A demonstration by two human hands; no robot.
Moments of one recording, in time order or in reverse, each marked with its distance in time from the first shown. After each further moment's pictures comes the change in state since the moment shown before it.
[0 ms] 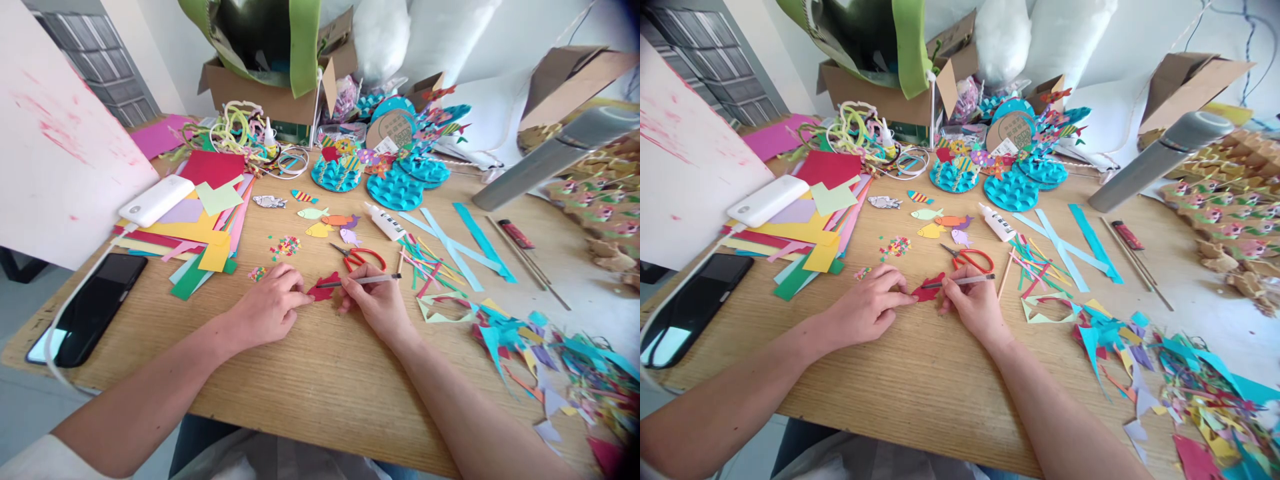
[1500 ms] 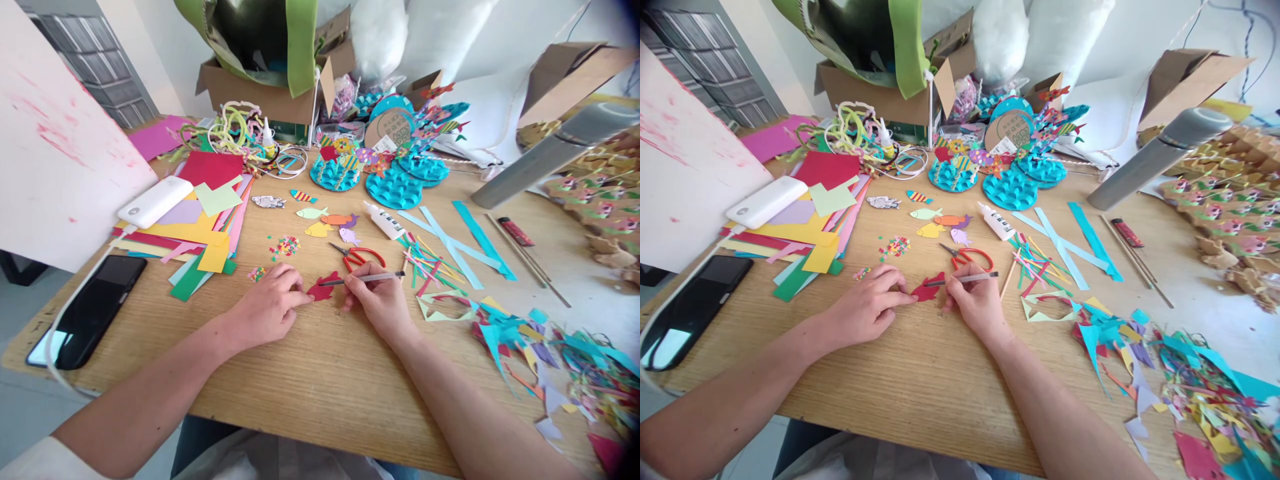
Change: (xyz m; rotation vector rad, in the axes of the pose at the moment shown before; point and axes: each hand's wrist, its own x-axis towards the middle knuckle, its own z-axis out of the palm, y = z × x) left_hand 0.000 0.000 0.000 0.001 0.012 0.014; right_hand 0.001 0.001 -0.003 -0.042 0.042 -0.040
